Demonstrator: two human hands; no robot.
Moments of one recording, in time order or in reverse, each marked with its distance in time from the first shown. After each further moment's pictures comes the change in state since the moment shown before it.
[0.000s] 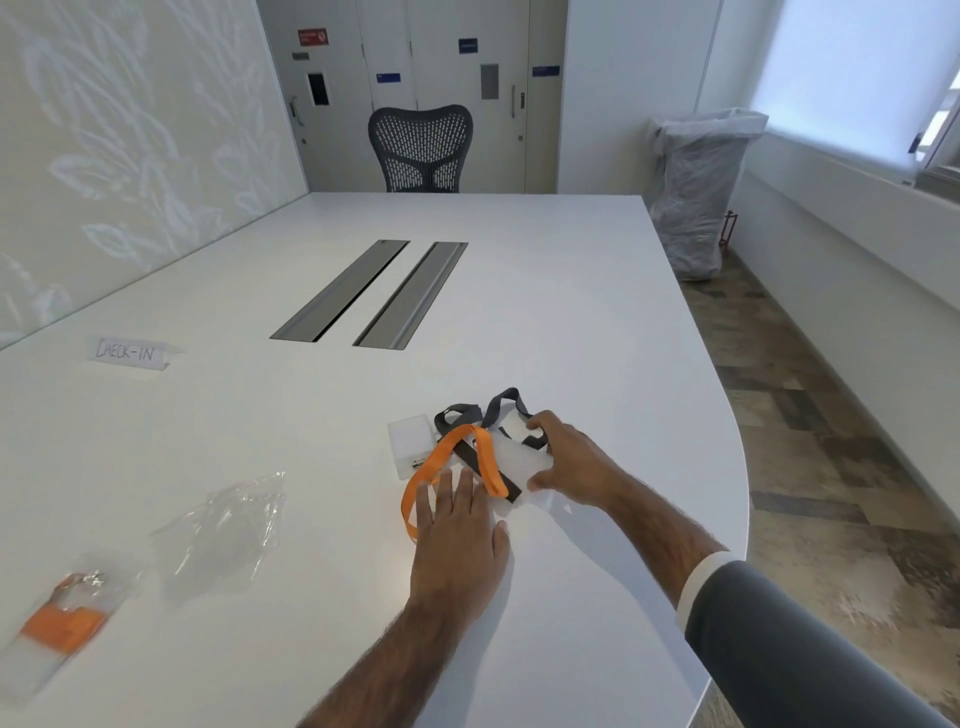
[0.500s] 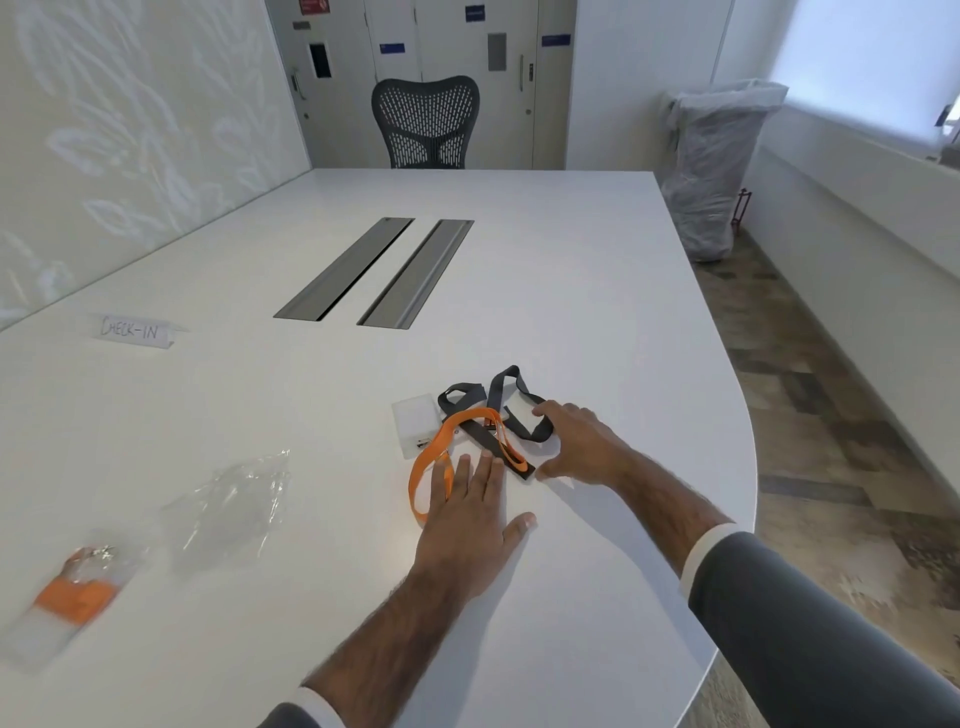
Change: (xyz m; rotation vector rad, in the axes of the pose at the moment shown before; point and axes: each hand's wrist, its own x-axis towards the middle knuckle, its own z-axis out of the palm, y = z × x) left_hand 0.004 -0.005 0.002 0.017 -0.181 0.115; right_hand 0.010 0.011 0.003 -0.181 -0.059 0.002
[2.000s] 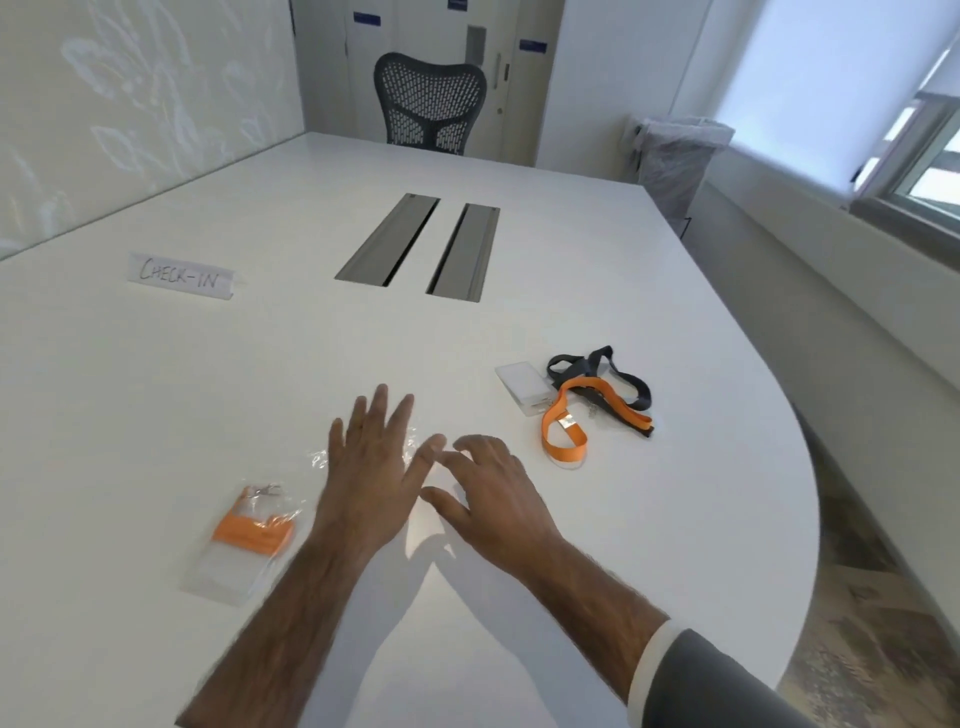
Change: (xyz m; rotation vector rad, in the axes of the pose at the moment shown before) left_hand -0.125 -0.267 -0.057 -0.359 0.241 -0.133; right_hand -0.069 -0.296 0.175 -0.143 0.289 -0.203
